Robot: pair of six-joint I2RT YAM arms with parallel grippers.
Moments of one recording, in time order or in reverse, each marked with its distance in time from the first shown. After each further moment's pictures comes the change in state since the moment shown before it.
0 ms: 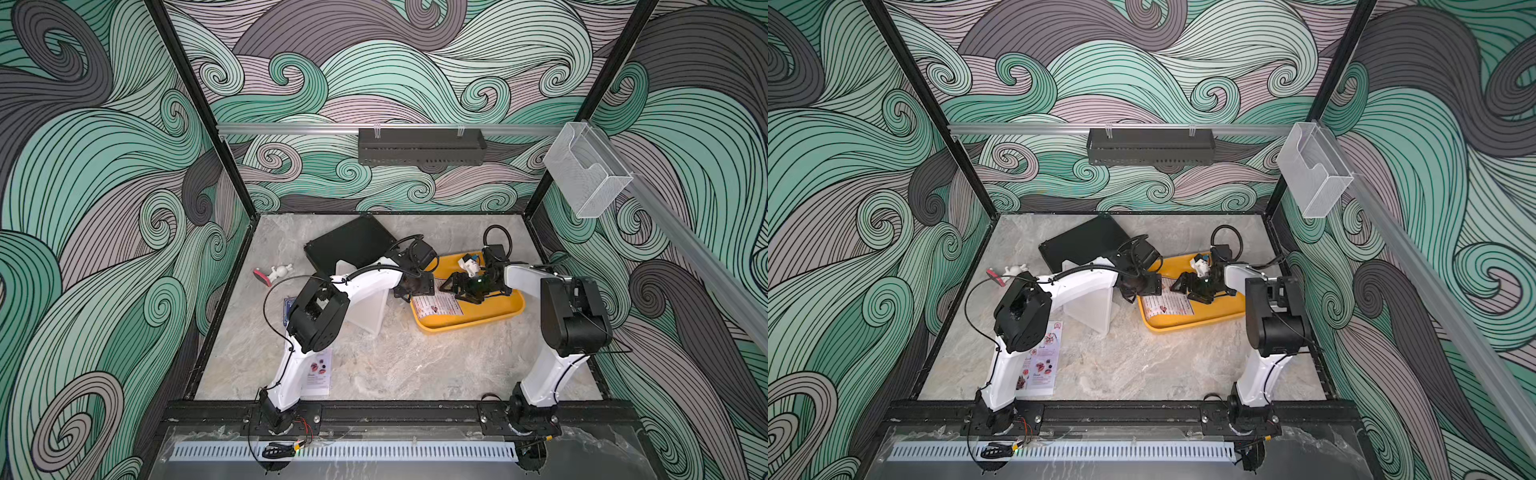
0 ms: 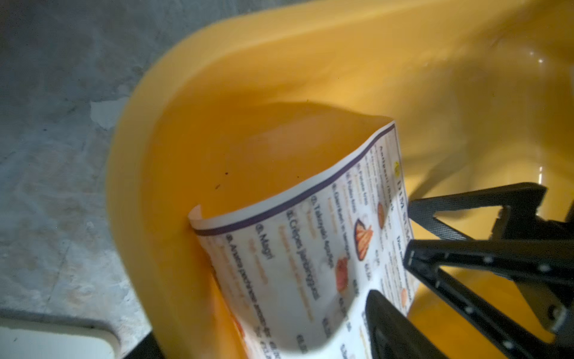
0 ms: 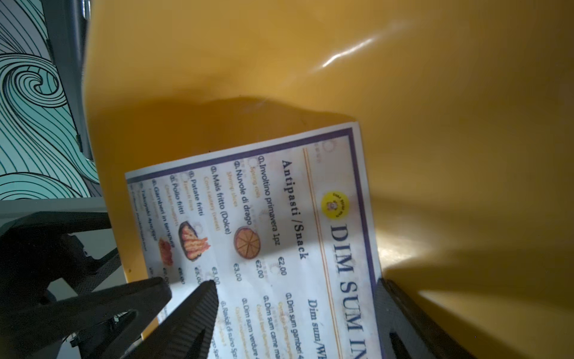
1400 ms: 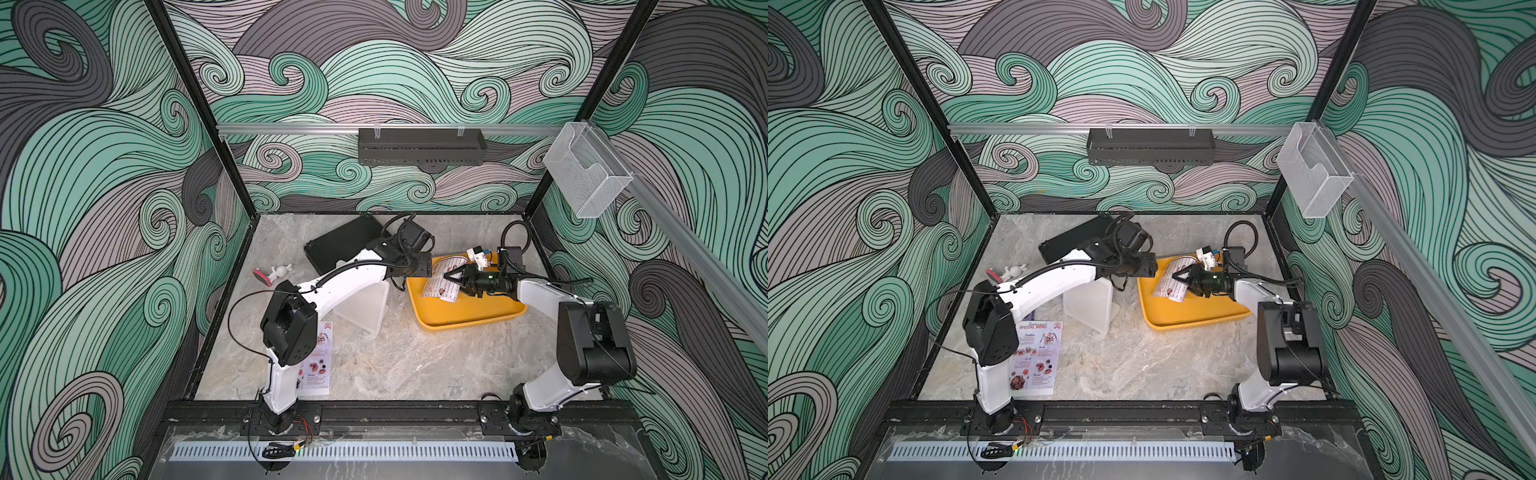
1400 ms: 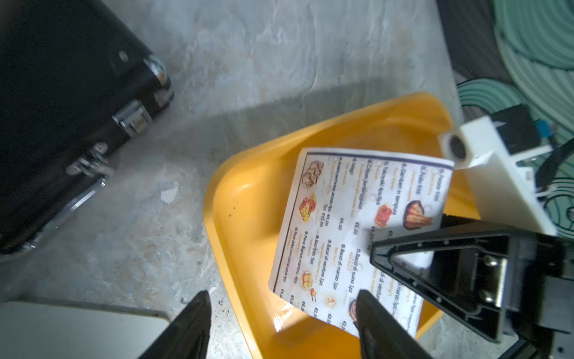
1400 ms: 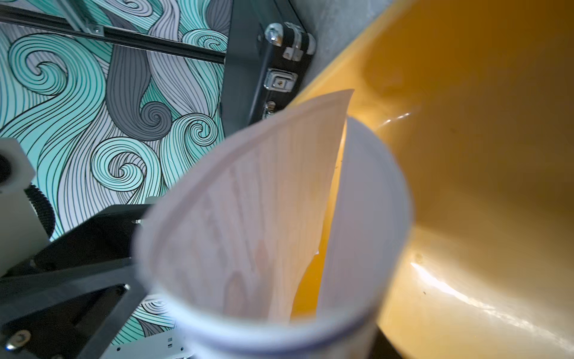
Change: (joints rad) left arm 0.012 -0.237 0.000 0.031 -0.094 0.122; right arm -0.045 -0.251 -0.174 0.341 -0.274 0.365
